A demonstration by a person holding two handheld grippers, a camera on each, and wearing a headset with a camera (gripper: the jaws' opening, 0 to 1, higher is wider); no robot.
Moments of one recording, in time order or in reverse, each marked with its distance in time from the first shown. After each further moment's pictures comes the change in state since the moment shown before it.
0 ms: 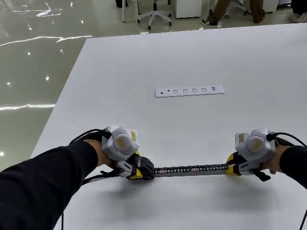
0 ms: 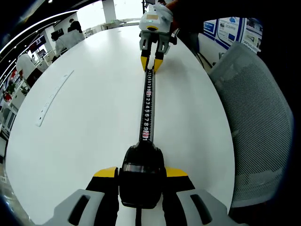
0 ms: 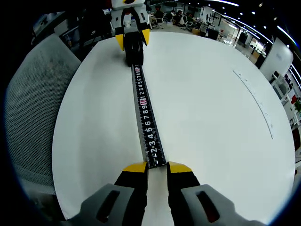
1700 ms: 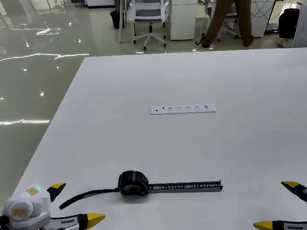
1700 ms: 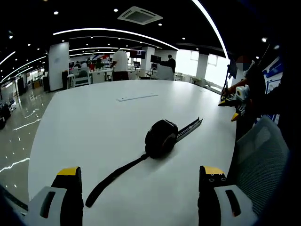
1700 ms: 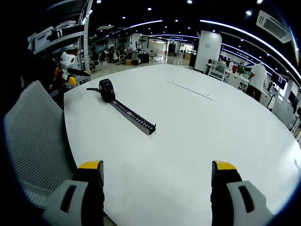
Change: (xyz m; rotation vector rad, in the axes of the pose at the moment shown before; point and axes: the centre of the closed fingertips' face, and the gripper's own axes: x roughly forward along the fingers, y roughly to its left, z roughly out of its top) left arm -0.115 -0.042 -0.099 -0.711 -0.486 0.489; right arm -0.123 0.068 -0.062 0.475 -0.325 -0.426
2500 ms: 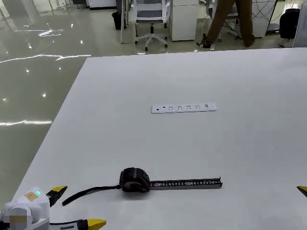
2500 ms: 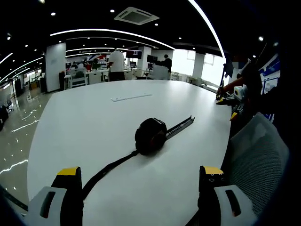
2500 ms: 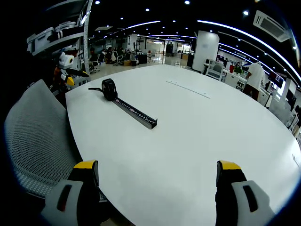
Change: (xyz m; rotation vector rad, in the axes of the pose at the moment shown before) left arm -0.009 -0.007 -0.010 0.013 0.005 -0.033; right arm -0.023 0.014 0.002 0.010 -0.016 -0.014
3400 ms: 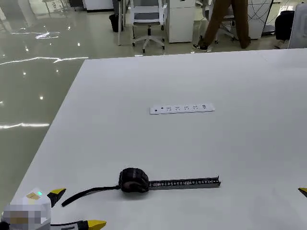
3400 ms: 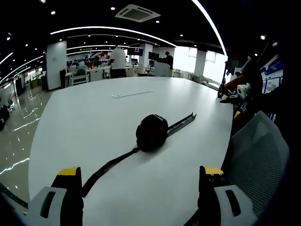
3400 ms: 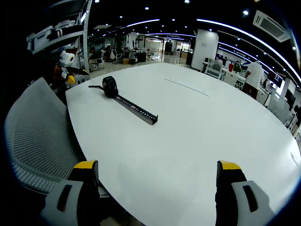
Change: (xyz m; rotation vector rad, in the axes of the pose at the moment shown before) left arm -0.003 -0.009 0.001 0.002 0.030 0.017; right arm -0.008 0.003 -0.009 -0.002 0.021 -0.009
